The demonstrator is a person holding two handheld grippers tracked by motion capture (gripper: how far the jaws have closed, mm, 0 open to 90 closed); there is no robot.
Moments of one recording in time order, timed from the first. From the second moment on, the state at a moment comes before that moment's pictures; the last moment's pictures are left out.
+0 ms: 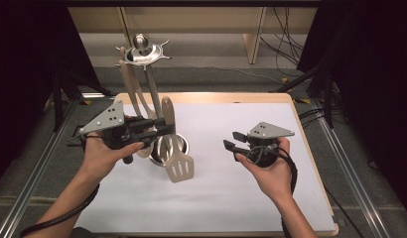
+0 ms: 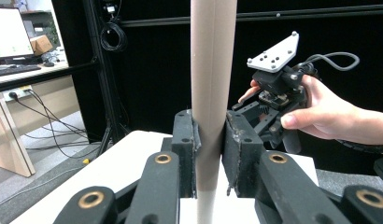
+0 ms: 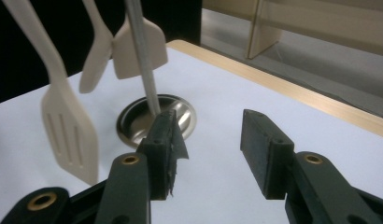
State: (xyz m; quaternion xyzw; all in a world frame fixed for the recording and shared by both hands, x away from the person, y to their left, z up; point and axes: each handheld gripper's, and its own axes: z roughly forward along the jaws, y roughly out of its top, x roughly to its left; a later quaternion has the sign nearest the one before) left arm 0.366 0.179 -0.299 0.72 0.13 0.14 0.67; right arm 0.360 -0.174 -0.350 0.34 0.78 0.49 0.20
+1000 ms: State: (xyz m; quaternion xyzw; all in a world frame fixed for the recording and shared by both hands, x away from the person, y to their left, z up) left arm 0.376 0.197 -0.290 0.71 0.16 0.17 0.66; right arm 0.363 -0.209 -0.352 0.40 0.75 0.48 0.23
